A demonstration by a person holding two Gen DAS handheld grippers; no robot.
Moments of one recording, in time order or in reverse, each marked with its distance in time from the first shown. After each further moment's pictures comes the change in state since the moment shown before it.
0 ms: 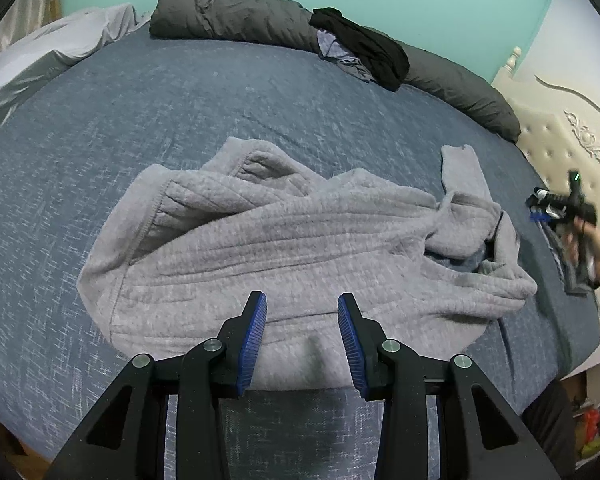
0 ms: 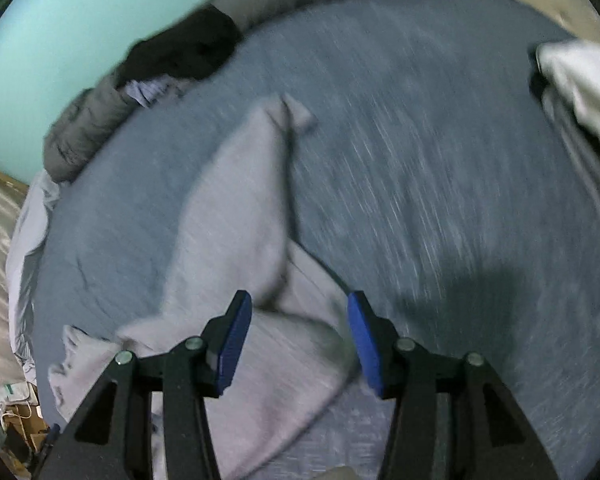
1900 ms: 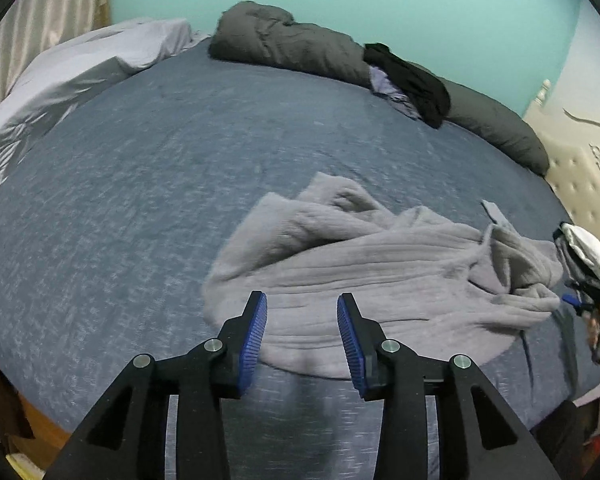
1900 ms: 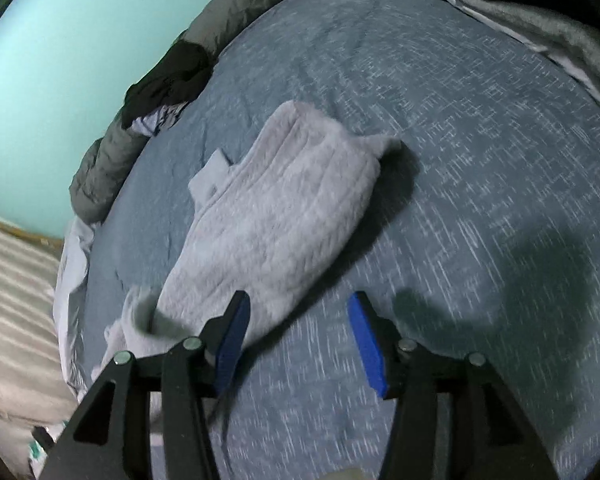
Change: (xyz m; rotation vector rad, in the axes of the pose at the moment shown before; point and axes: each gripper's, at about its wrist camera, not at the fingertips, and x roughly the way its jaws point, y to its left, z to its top) left arm -0.054 0.059 0.000 -0.055 -0.088 0.104; right arm -0.045 -0.054 -0.081 0.212 -0.074 0.160
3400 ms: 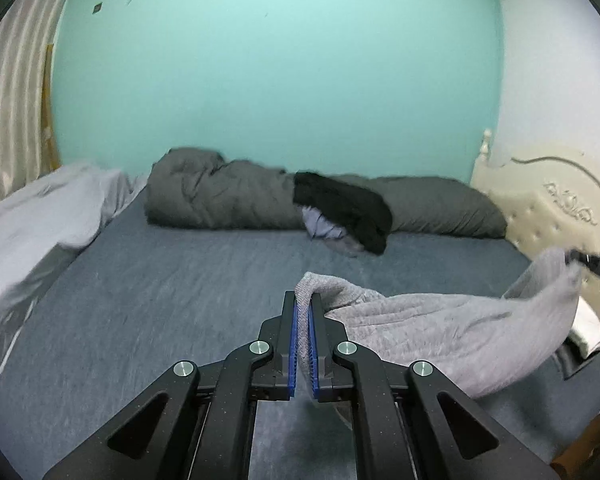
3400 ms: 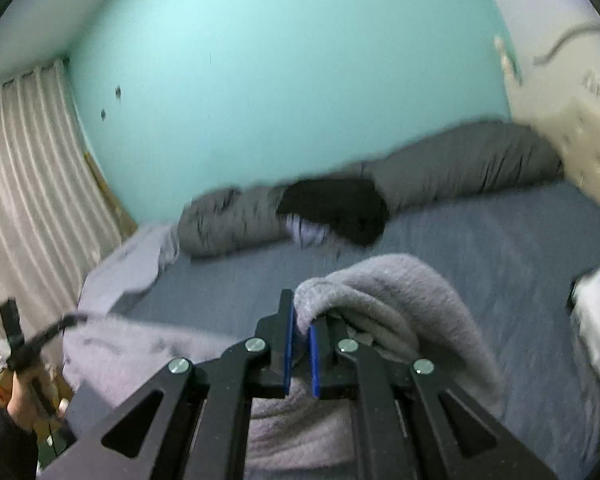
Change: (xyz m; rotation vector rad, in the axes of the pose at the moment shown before) left arm -0.058 -0.089 0.201 0.178 -0.330 -0.056; right arm -0.128 0.265 0.028 -0.554 -0.302 0.176
